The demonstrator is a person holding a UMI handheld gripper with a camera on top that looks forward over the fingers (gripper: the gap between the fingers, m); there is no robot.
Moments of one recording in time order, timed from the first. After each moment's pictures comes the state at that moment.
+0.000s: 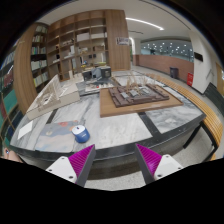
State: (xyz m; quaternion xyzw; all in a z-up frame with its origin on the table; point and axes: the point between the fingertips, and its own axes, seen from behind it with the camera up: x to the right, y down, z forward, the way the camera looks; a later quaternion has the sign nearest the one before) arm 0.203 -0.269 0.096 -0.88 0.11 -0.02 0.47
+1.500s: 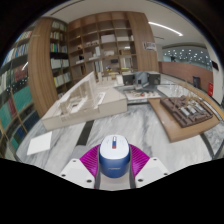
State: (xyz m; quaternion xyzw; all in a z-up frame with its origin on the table) arm -0.039 -0.042 0.081 -0.86 0.03 0.05 0.51
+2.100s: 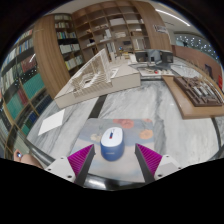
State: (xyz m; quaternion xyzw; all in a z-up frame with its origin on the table) arm -0.072 -0.106 0.024 -0.90 -0.02 0.13 0.41
